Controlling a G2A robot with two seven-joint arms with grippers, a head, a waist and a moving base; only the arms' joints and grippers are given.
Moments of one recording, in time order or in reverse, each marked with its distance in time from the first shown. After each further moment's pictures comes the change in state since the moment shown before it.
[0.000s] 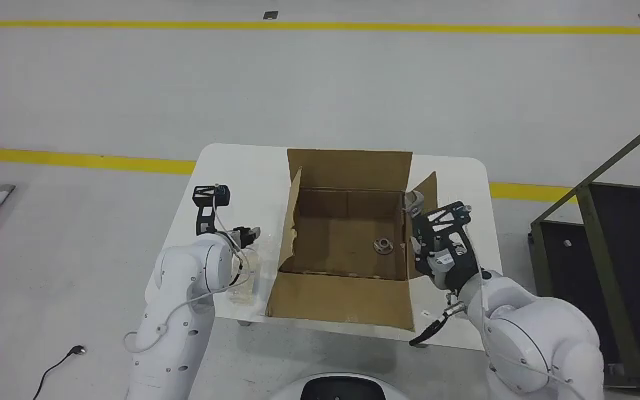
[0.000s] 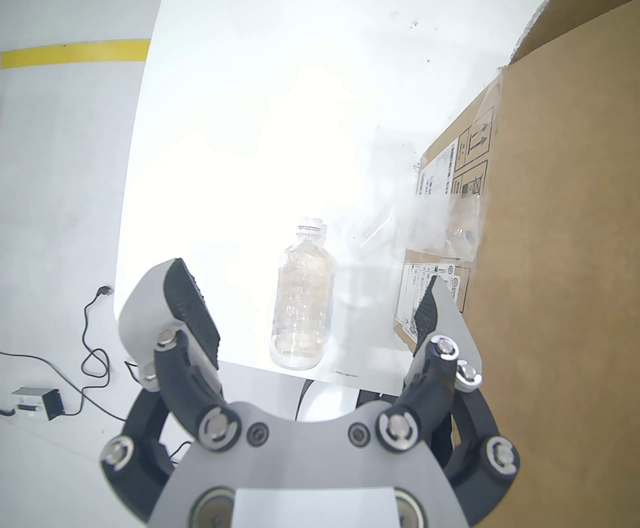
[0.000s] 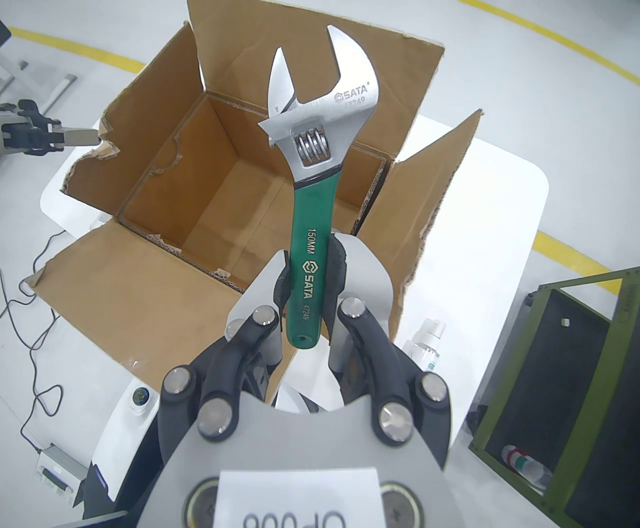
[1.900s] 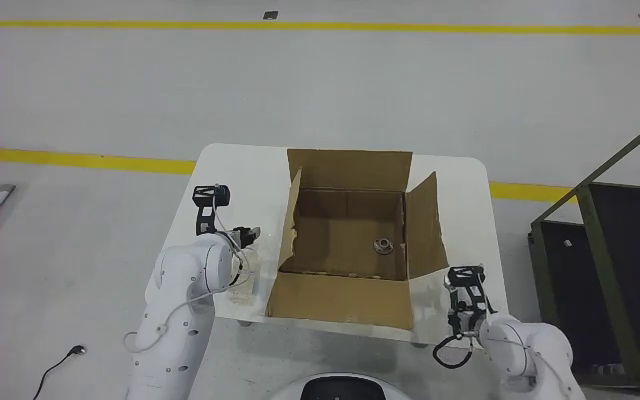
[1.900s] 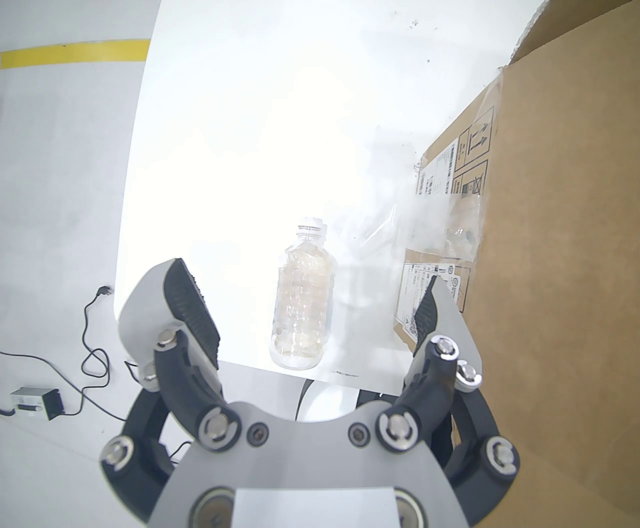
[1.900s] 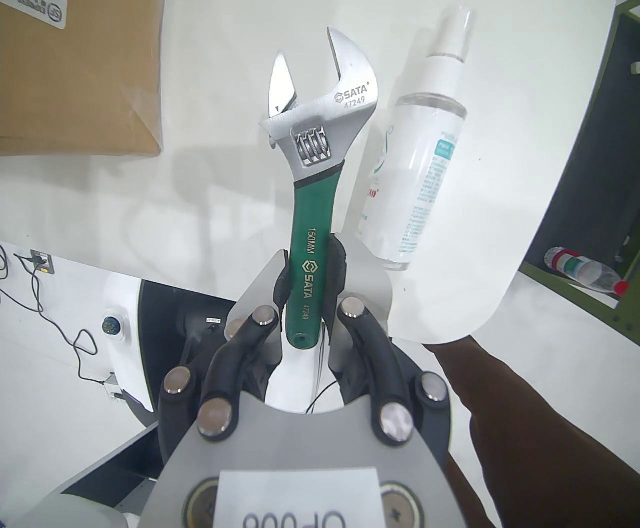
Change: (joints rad) left arm 0.000 0.000 0.000 0.000 0.000 0.000 0.000; right arm -0.157 0.088 0.151 0.422 -0.027 0.123 0.005
